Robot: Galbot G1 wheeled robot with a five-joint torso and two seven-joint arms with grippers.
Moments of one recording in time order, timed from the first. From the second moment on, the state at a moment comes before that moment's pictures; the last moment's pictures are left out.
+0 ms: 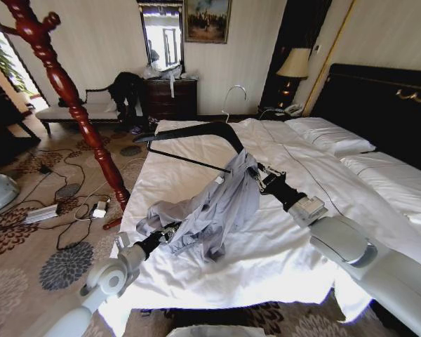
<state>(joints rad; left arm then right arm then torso) 1.31 -0.76 -0.23 -2.09 -1.25 0.23 -0.08 -1.10 0.48 0.36 2.28 0.41 -0.15 0.13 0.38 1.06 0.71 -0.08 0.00</state>
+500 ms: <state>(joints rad) 1.26 -0.79 -0.18 -2.05 -1.24 0.24 -0.09 -1.08 0.45 0.35 2.29 0.42 -0.15 0.13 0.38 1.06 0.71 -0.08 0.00</state>
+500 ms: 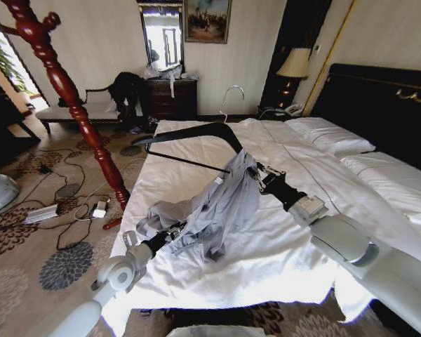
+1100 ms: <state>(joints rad) 1.22 -0.82 -0.12 -2.02 -1.25 0.25 -0.08 -1.07 0.44 0.37 2.31 0.46 -0.16 0.14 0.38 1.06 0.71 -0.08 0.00</state>
